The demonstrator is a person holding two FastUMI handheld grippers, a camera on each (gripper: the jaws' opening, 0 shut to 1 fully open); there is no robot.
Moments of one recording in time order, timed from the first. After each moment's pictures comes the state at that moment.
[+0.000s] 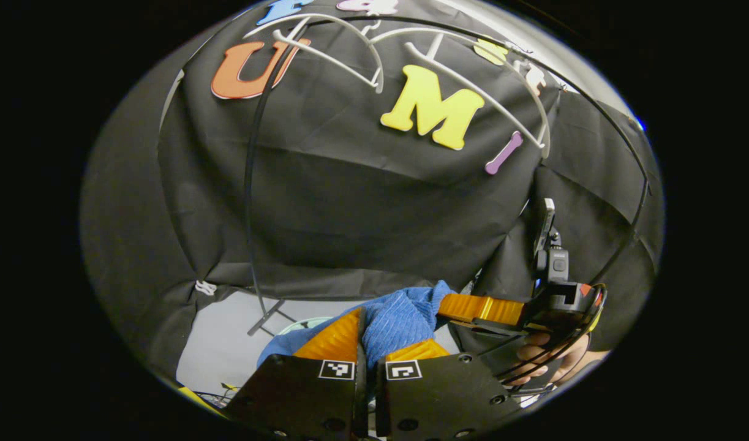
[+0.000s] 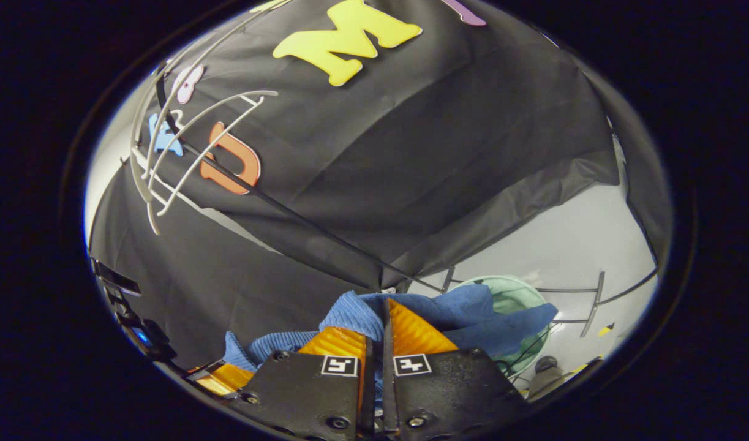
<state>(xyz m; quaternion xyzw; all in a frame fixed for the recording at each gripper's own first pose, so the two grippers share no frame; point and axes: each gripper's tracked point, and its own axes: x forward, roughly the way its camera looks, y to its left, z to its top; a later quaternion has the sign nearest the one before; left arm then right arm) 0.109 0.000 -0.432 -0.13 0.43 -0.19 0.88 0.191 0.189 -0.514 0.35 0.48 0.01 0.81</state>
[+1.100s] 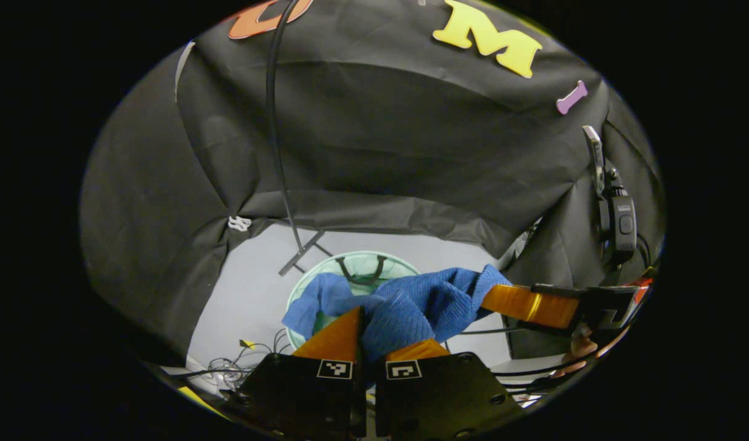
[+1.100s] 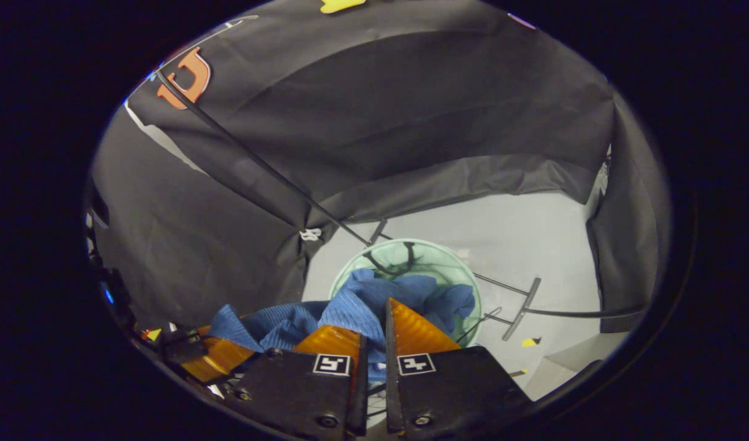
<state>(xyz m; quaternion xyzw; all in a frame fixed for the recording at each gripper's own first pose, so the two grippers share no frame) 0.072 0.000 -0.573 -0.06 0.59 -0.09 0.80 0.143 0.147 -0.631 0.16 0.63 -0.02 0.76</state>
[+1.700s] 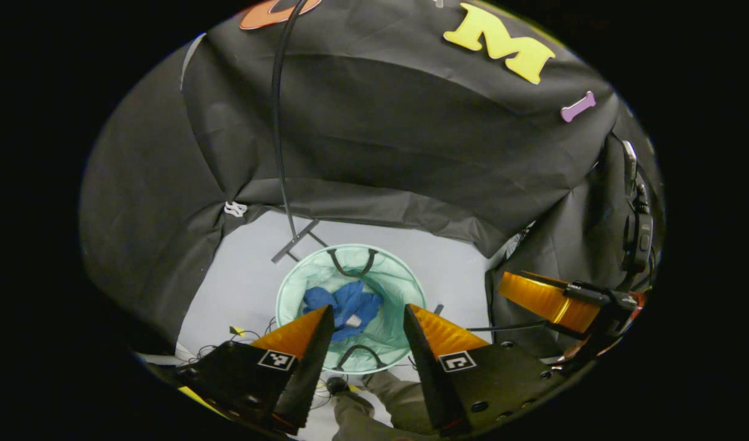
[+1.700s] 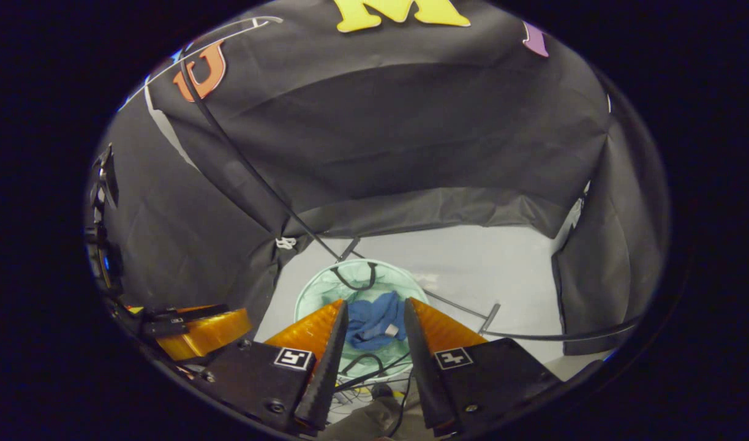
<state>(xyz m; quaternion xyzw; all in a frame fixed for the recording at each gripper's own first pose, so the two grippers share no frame) 0.070 -0.009 -0.545 -0.10 0.59 -0.09 0.79 0.151 0.095 -0.565 0.08 0.58 -0.04 0.81</state>
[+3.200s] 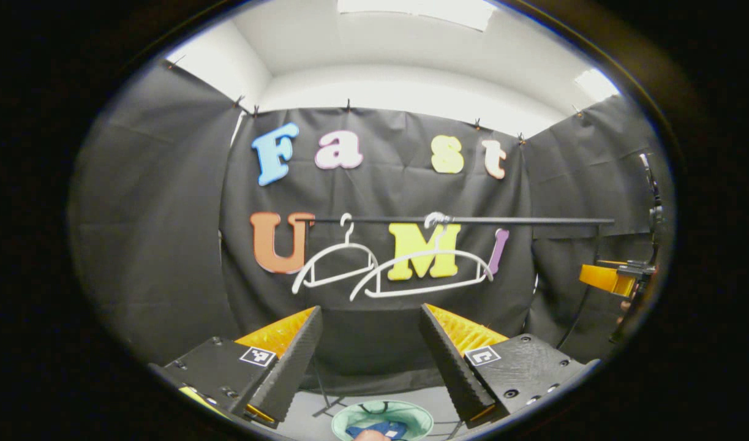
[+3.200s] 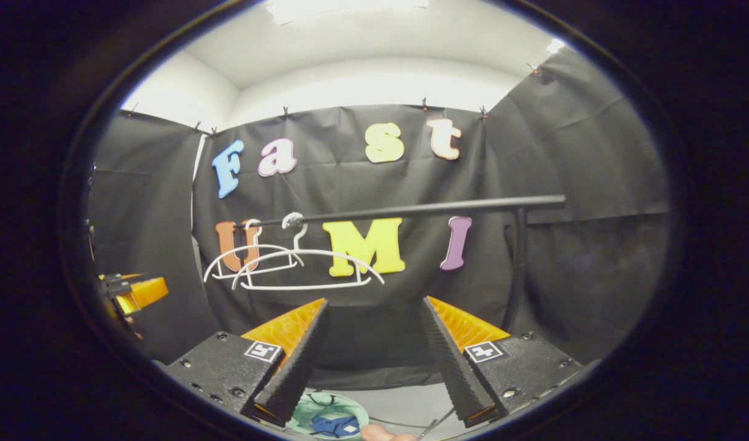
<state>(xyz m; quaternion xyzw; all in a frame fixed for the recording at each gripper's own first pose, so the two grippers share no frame) 0.069 0.023 -0.054 -0.01 0.07 -0.11 0.99 0.036 0.035 -0.071 -0.02 0.10 -0.10 0.99</state>
